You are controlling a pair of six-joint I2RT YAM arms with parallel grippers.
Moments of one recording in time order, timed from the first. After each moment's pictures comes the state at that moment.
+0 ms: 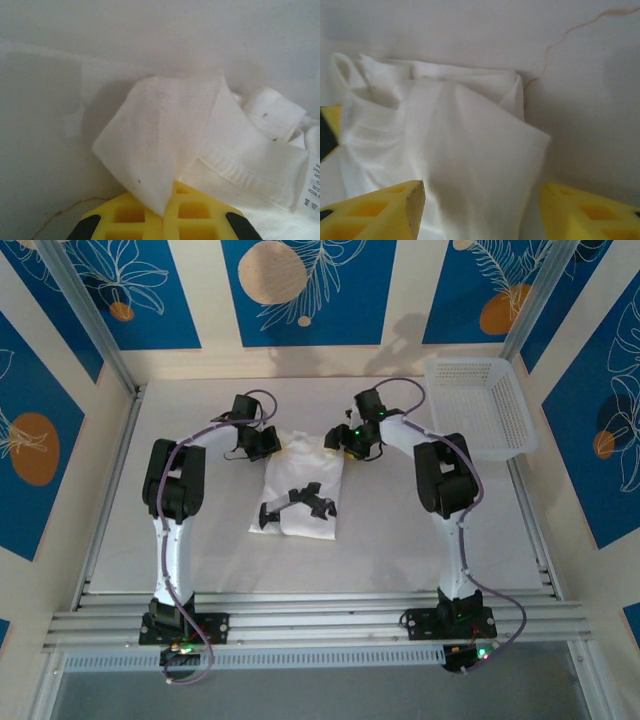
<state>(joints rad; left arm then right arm) -0.26 2.22 1.59 -0.40 0.38 -0.56 0.35 2.27 1.70 -0.52 -0.47 0.52</state>
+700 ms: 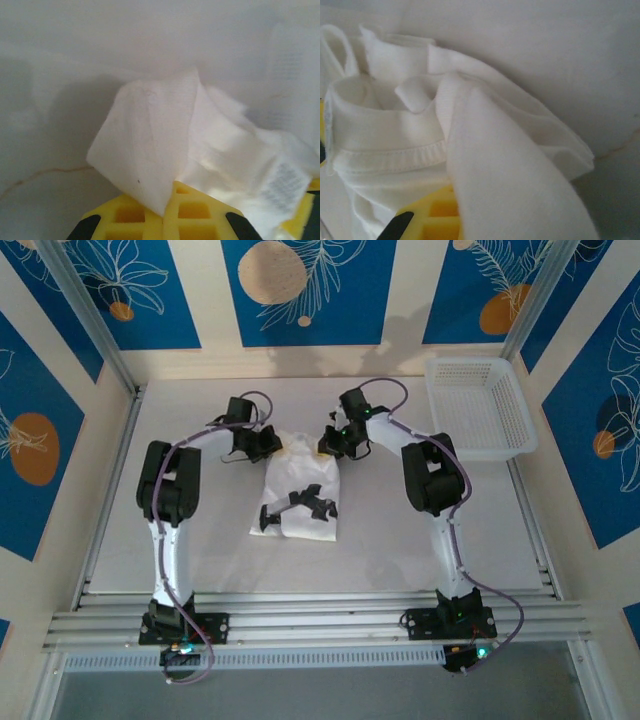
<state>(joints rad) -0.23 2.11 1.50 -0.29 0.52 -0.66 0.39 2.29 1.85 -0.63 -0.57 0.52</state>
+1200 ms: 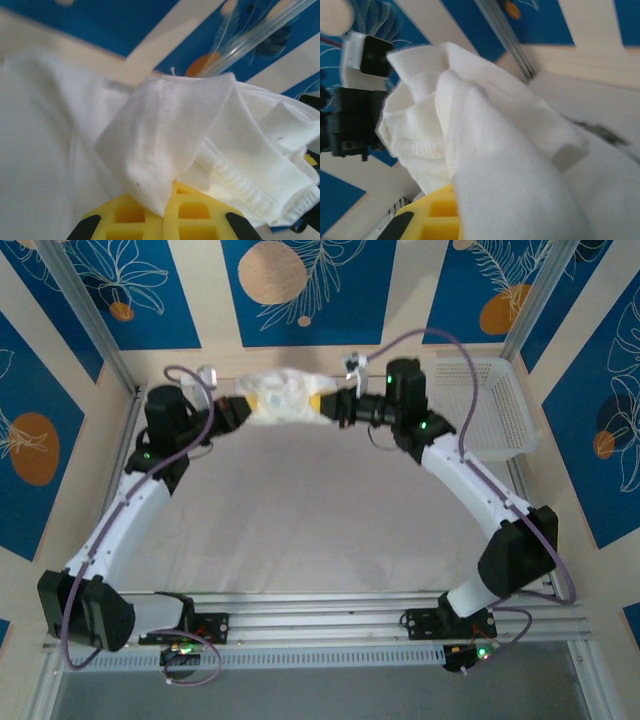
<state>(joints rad) -0.23 1.25 1.08 -0.11 0.56 -0.68 0.45 1.52 1.31 -0.03 -0.73 0.40</state>
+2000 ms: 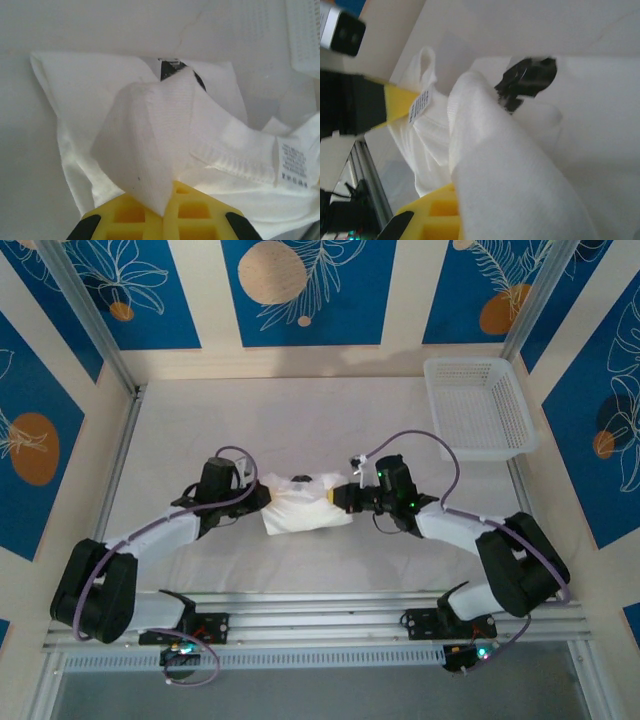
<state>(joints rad) -0.38 1.31 0.61 -0.04 0.35 -0.65 0.51 1.44 0.63 0.25 -0.53 0.55</state>
